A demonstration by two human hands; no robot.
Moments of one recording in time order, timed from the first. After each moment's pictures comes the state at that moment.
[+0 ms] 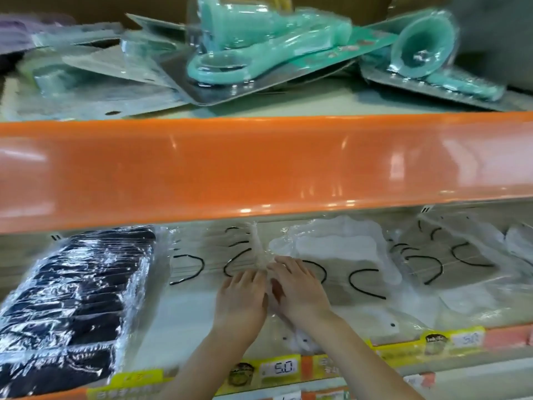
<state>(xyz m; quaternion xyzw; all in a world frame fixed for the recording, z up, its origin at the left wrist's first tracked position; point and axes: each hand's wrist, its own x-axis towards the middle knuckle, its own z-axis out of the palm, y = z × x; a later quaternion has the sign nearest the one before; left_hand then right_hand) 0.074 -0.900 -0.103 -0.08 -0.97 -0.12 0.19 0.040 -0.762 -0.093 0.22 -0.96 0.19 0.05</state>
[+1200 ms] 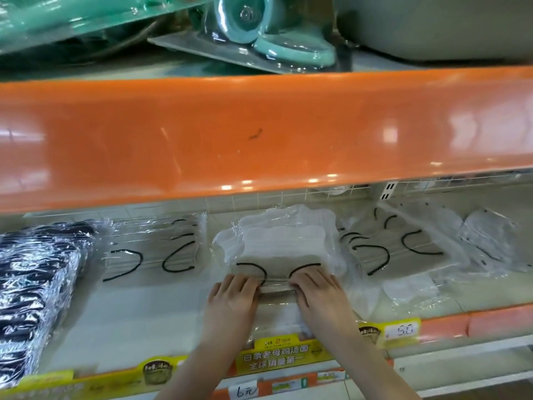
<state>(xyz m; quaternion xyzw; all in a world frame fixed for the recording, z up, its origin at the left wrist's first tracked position) 0.075 -0.800 -0.133 -0.11 -0.94 -0.13 0.29 0.050 -0.610 -0.129 0.22 -0.93 0.21 0.22</state>
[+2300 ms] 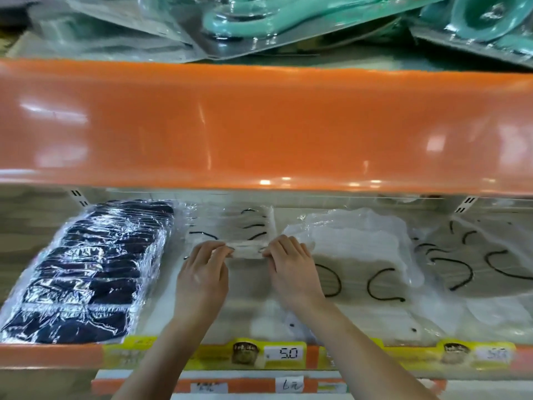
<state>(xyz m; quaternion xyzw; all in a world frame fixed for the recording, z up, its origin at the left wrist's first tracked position) 0.091 -0.967 -0.109 0.00 -0.92 -0.19 0.34 0.025 -0.797 -0.115 0.29 -0.90 0.23 0.24</state>
